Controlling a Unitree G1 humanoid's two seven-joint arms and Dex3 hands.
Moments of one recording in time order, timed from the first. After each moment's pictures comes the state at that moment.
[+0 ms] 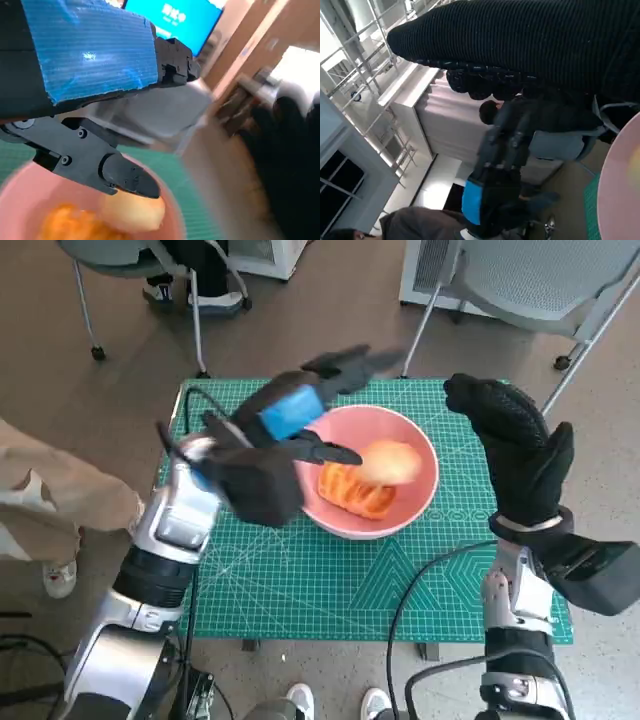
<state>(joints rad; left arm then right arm) -0.85 0.30 -0.13 0.47 0.14 -0.28 -0.40 -0.61 -0.11 -0.21 0.53 0.39 -0.67 0.60</state>
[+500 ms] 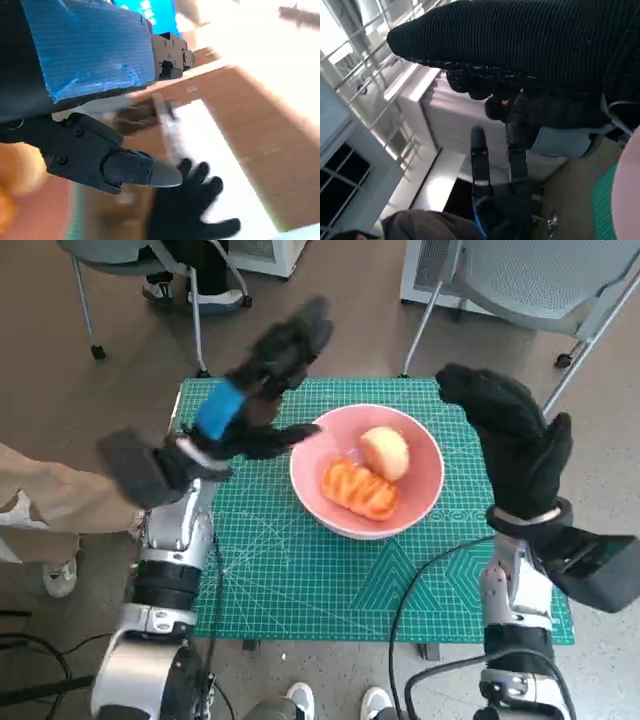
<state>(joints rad) -0.77 0.16 0.14 0.62 -0.38 -0.42 -0.67 -0.63 -0.11 -0.18 0.46 0.39 -0.63 0.59</state>
